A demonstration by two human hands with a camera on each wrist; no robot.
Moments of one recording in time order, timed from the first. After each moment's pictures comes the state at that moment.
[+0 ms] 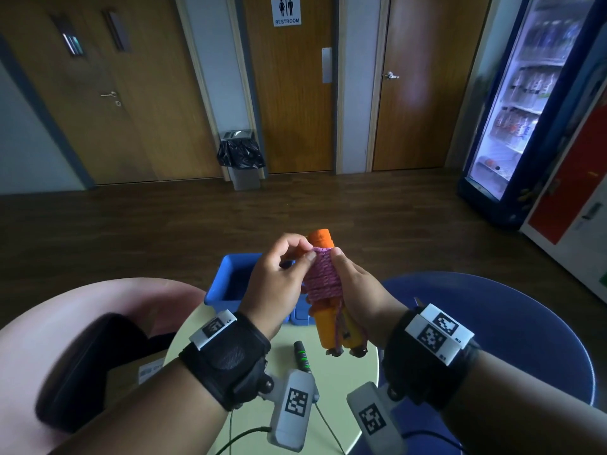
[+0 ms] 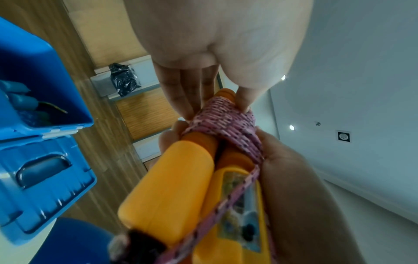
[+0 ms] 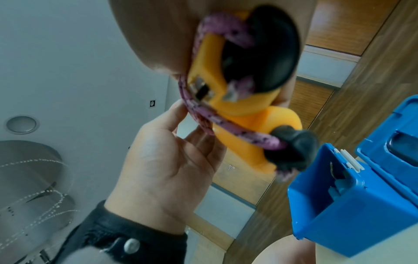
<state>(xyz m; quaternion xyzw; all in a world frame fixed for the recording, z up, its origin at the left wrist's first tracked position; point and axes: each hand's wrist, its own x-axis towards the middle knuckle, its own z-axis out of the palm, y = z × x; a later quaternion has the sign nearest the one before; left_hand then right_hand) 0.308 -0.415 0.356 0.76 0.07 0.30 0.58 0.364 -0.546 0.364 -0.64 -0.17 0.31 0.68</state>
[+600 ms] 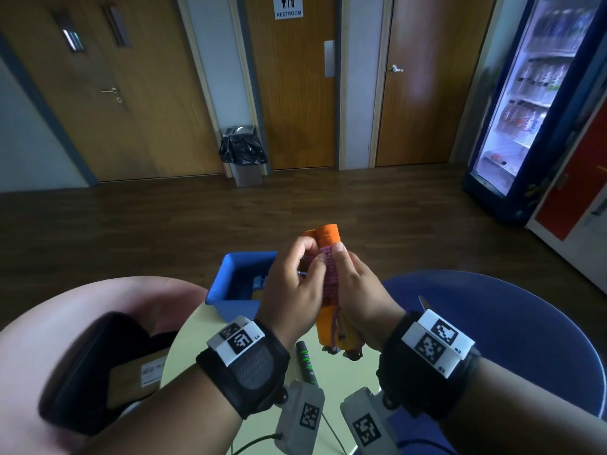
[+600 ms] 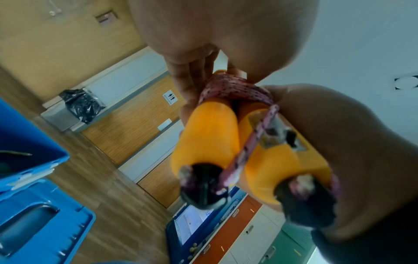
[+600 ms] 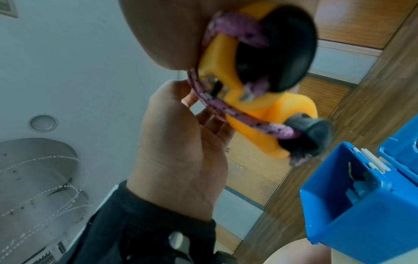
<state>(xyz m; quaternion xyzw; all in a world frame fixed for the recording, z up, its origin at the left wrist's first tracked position) 0.317 -0.429 0.346 0.80 0.06 0.33 0.50 0.370 -0.536 0.359 -0.70 -0.18 0.23 0.66</state>
